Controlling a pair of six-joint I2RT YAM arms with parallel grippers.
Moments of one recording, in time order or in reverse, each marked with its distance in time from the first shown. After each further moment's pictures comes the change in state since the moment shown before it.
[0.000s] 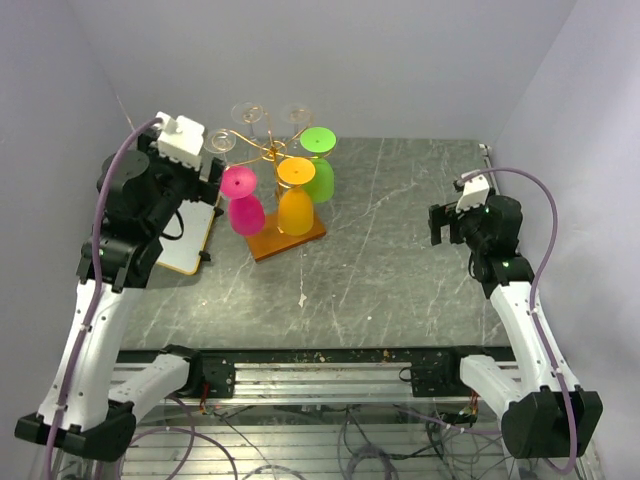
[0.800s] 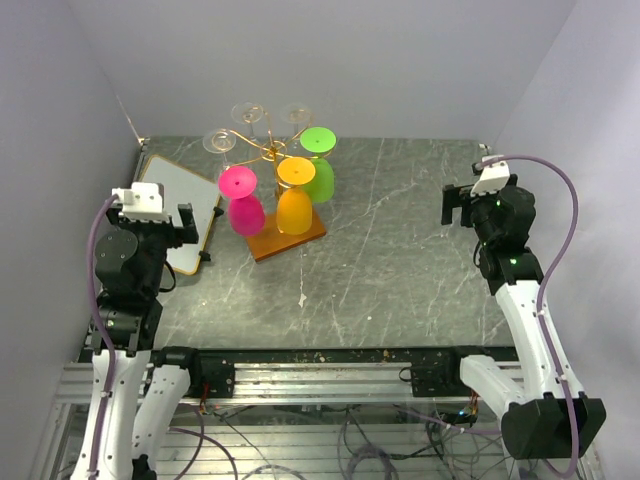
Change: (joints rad) left arm 0.215 -0.425 -0.552 0.218 -0.130 -0.214; right arm 0.000 -0.002 0.097 0.057 0.163 0.059
